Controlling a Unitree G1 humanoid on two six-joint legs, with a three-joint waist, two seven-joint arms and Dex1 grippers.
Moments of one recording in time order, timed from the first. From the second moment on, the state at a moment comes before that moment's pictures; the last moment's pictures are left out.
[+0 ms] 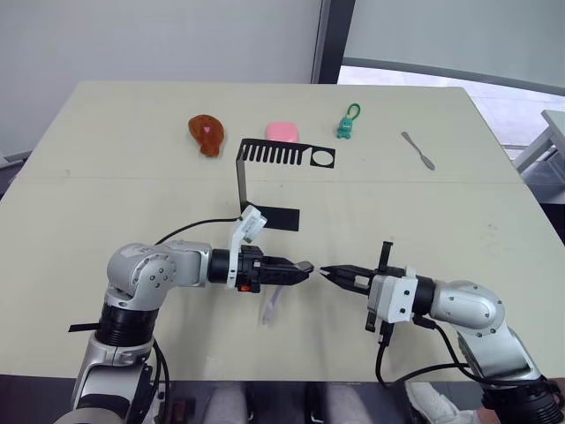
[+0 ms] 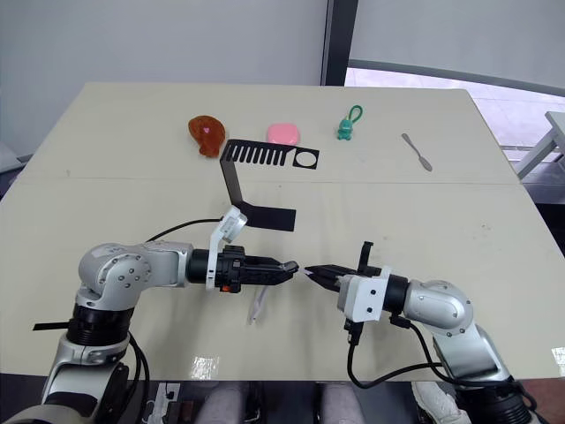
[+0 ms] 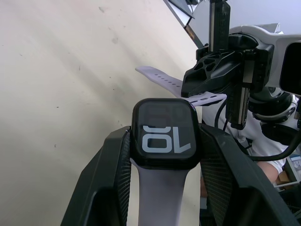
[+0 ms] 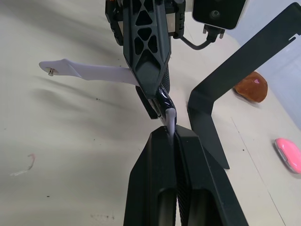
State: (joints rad) left arm -0.55 0.43 -0.03 -0.23 -0.83 1.35 -0.68; right arm -0.10 -0.62 0.09 -0.35 0.03 -0.26 0.91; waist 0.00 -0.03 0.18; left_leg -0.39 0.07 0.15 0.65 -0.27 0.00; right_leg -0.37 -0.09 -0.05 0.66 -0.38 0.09
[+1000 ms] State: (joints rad) left arm -0.55 0.42 -0.02 -0.23 -0.83 1.36 -0.67; right arm -0.13 -0.61 0.12 -0.34 -0.02 -0.24 0.89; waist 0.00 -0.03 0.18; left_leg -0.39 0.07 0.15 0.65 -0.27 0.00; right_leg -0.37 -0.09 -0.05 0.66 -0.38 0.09
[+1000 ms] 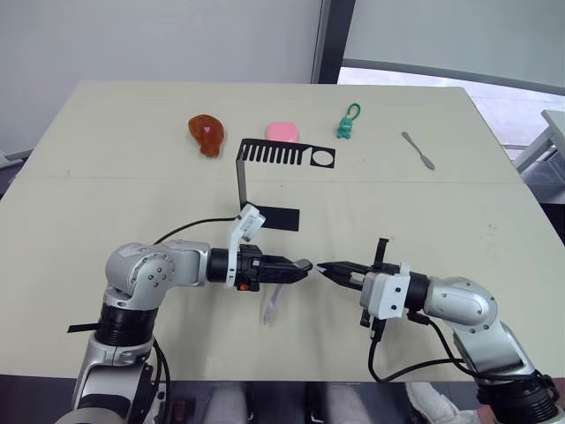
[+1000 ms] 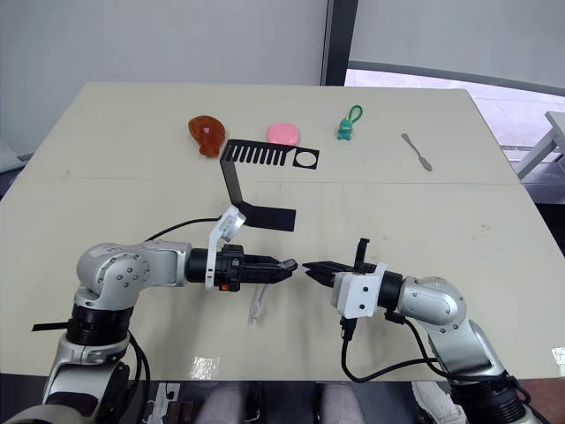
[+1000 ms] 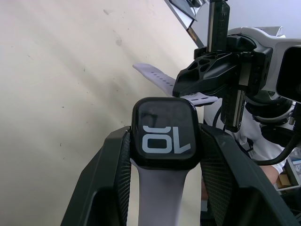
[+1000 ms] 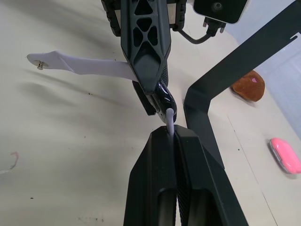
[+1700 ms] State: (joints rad) left arm -0.56 0.41 -0.02 -0.23 -0.82 1.36 -0.65; right arm -0.14 -0.60 0.12 -0.34 -0.04 -0.20 0.89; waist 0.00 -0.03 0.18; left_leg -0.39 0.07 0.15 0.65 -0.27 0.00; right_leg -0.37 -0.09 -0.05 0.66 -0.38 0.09
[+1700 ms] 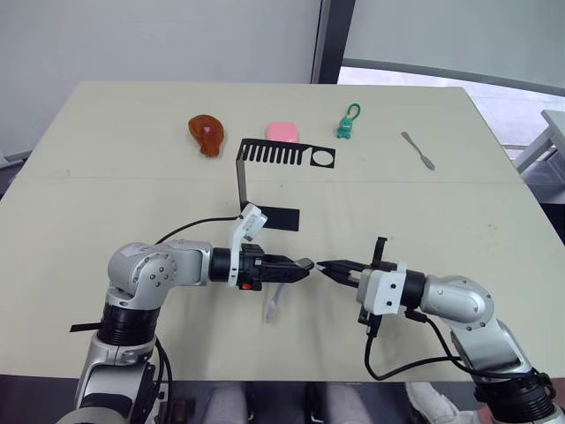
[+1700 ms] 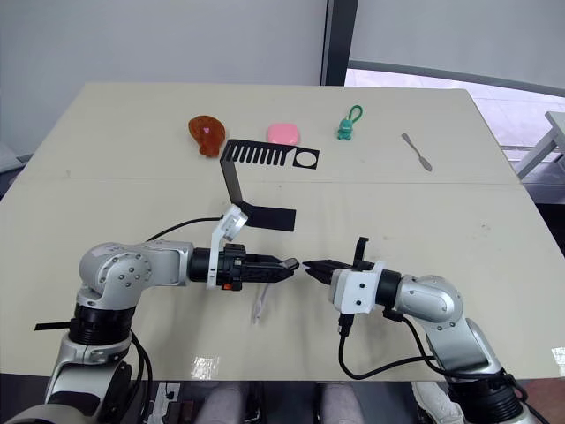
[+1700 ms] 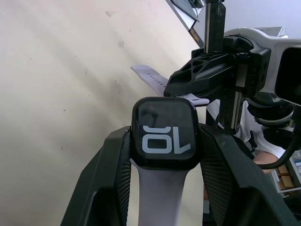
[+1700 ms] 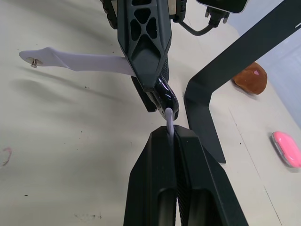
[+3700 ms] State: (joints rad) left arm -0.58 0.40 -0.06 -0.23 -0.78 1.34 -0.58; right arm -0.19 -0.56 0.16 -0.34 -0.13 -0.08 0.88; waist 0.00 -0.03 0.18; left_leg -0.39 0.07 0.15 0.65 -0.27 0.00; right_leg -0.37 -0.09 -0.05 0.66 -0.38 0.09
